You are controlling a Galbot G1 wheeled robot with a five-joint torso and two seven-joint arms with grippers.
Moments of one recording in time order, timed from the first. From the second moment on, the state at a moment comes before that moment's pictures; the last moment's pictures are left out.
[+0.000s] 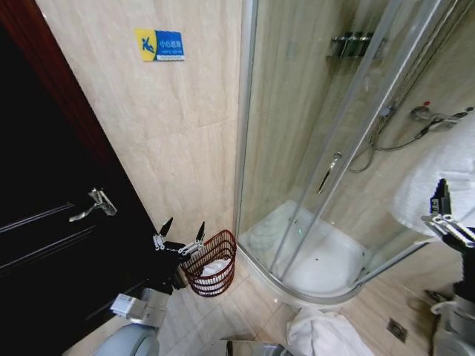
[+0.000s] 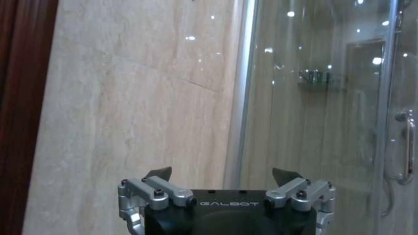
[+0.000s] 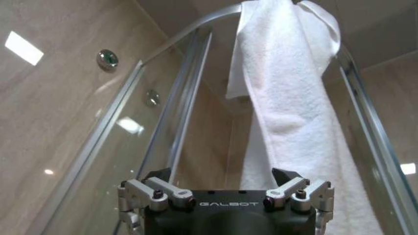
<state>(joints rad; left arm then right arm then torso) 1.88 -1.47 -0.55 -2.48 -0.20 -0.05 0.13 -1.69 1.51 1.25 2.50 0.51 0.39 -0.23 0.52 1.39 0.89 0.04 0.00</state>
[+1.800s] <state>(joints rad) 1.88 -1.47 -0.55 -2.48 -0.20 -0.05 0.13 -1.23 0.78 1.44 2.34 0.96 0.09 -0.01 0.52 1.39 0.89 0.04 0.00</state>
